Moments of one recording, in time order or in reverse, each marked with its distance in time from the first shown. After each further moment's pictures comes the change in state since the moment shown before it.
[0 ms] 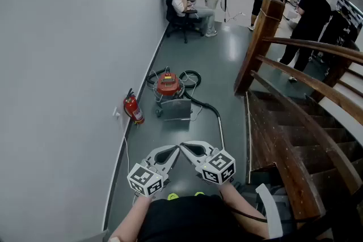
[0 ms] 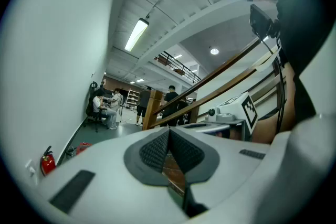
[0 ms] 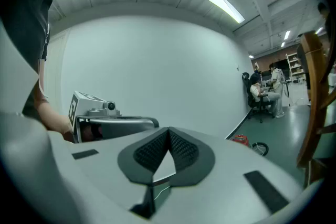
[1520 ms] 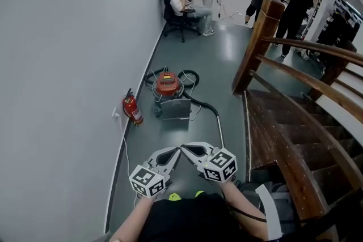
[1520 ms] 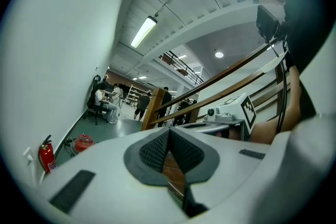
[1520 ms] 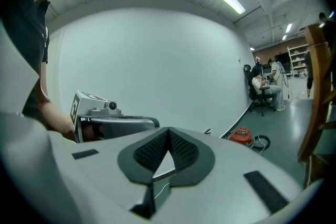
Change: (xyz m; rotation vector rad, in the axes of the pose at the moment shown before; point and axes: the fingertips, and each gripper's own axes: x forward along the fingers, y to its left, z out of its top) left arm -0.013 0.014 -0.011 -0.085 0.008 -0.007; right arm 0.018 0.008 -0.012 0.028 0.076 0.013
